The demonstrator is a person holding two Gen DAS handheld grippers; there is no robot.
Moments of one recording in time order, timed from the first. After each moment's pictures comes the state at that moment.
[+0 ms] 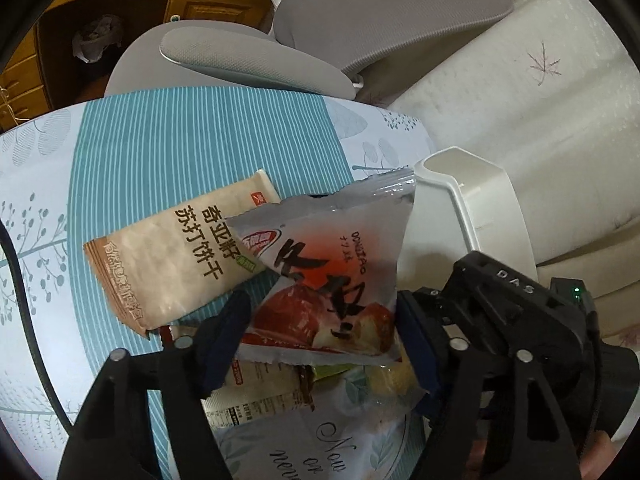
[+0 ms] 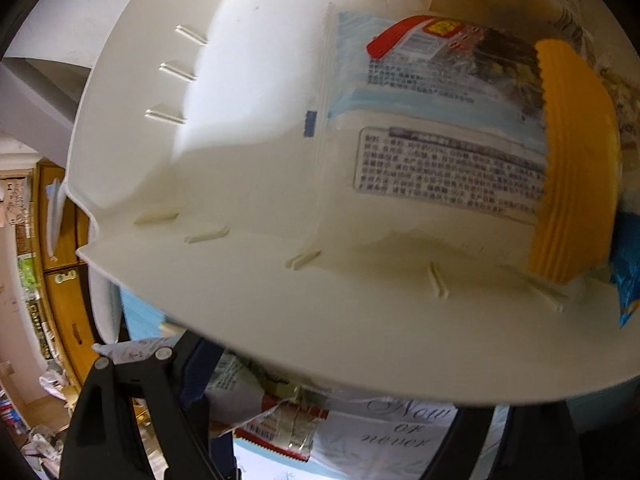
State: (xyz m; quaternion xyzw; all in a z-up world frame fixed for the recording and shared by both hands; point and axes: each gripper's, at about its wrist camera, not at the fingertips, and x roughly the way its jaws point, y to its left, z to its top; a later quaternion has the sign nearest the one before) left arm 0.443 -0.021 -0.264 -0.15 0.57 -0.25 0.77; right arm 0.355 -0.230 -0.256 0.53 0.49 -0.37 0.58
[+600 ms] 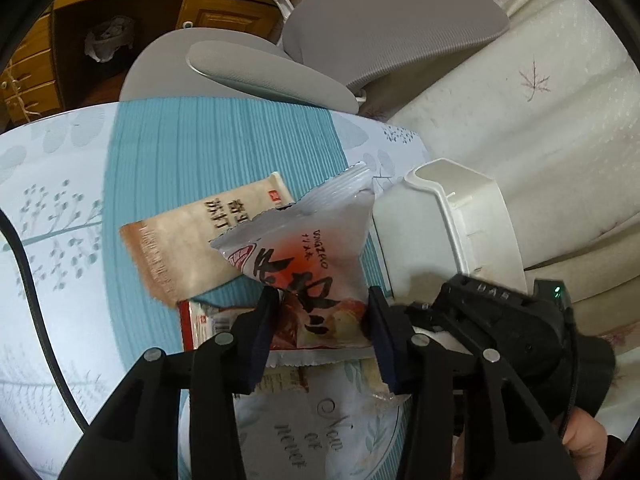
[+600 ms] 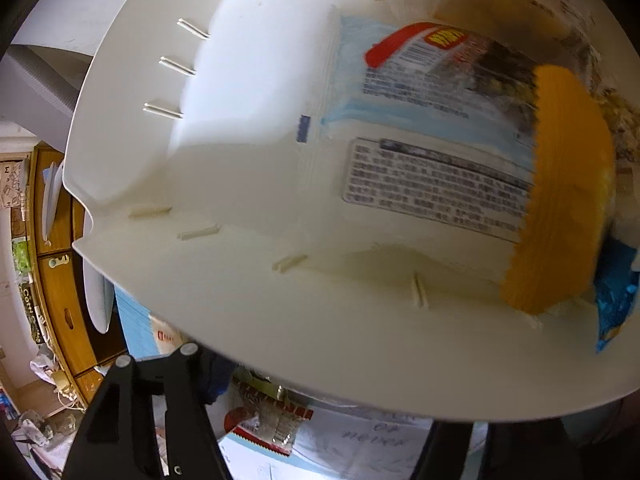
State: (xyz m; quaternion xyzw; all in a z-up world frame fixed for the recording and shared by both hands) left arm 0.423 0.008 -0.242 -0.17 0.56 -0.24 0.77; right arm 0.361 -0.249 -0.242 0.52 0.52 -0.35 0.58
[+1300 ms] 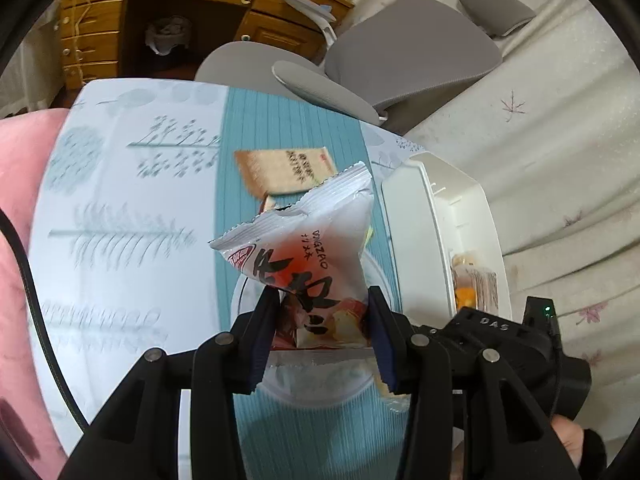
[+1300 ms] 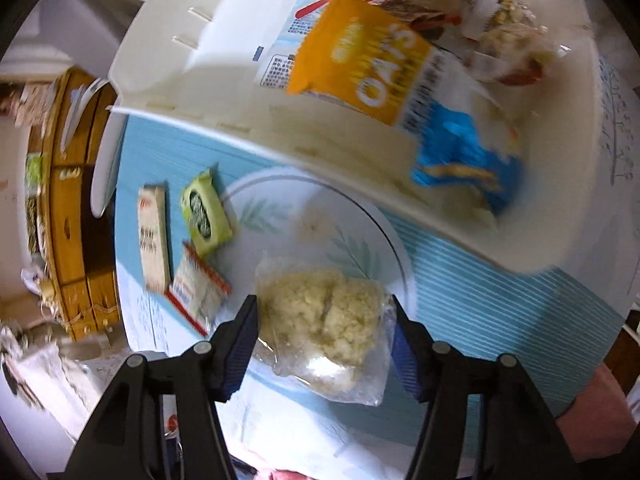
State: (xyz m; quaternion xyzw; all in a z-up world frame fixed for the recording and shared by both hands) left arm 0.300 0.080 -0.186 -0.21 0.54 -0.17 0.80; right arm 0.260 -0.220 -0.212 0.49 0.58 -0.25 0.61
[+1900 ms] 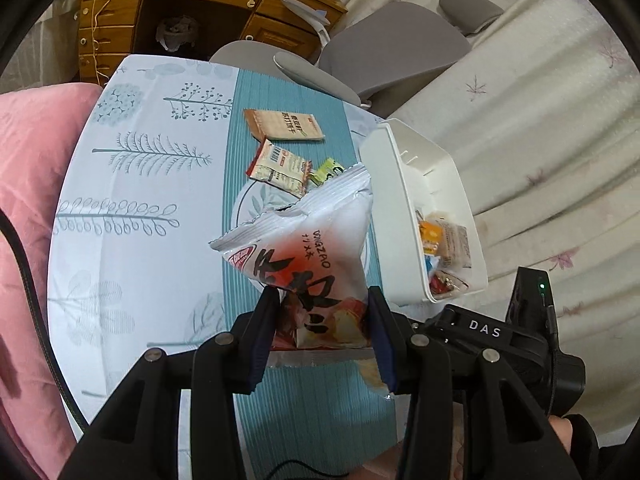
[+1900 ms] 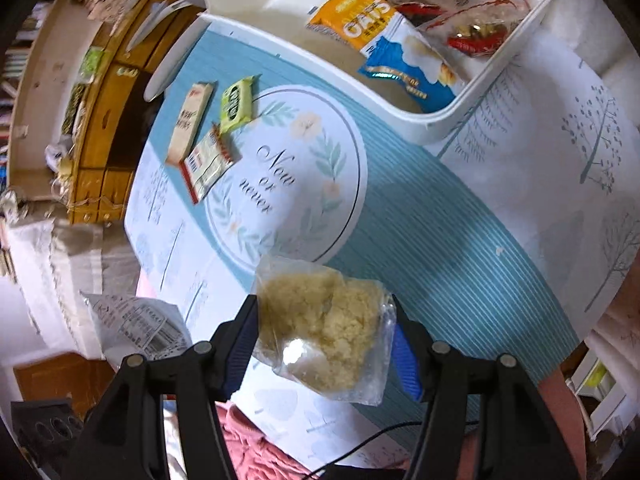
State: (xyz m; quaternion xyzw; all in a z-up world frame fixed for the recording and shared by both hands) left arm 0.182 0.082 -0.152 -0.23 0.53 -0.17 0.80; right arm 0.187 -0.182 -0.183 0.39 0.62 -0.11 0.67
